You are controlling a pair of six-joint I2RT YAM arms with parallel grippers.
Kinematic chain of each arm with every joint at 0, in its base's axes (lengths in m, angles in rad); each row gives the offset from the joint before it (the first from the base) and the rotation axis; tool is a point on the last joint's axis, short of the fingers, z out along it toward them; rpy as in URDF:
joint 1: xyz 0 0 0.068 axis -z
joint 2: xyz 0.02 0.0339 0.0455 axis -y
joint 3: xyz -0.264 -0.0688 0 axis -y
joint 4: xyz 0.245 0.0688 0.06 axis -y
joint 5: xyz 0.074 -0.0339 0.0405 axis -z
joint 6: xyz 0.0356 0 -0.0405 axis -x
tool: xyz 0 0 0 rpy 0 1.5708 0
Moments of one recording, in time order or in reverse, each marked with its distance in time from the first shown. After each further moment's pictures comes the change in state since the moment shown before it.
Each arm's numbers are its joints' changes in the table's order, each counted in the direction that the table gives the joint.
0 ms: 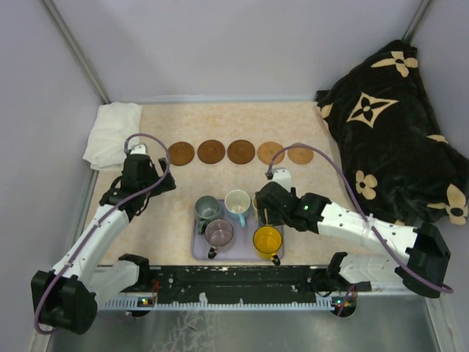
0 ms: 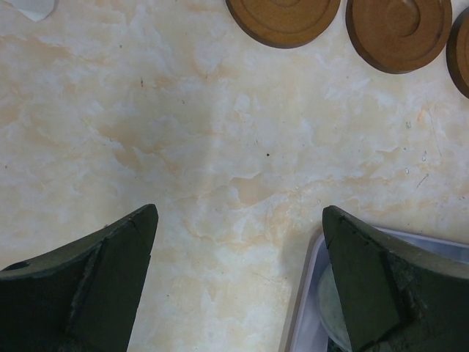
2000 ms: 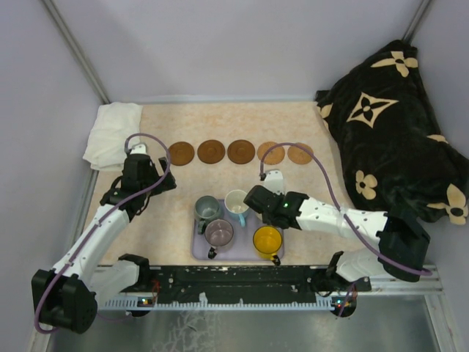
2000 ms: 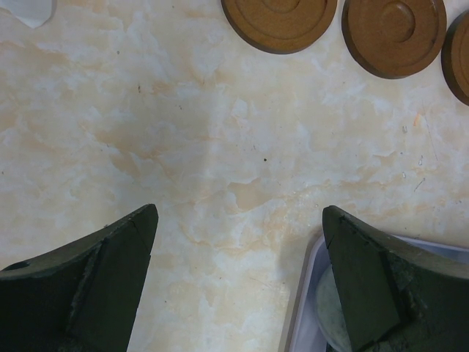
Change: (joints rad) left arm 0.000 -0.005 -0.006 0.027 0.002 -0.005; right arm -0.024 -0.198 0.014 0.047 0.140 -0.069
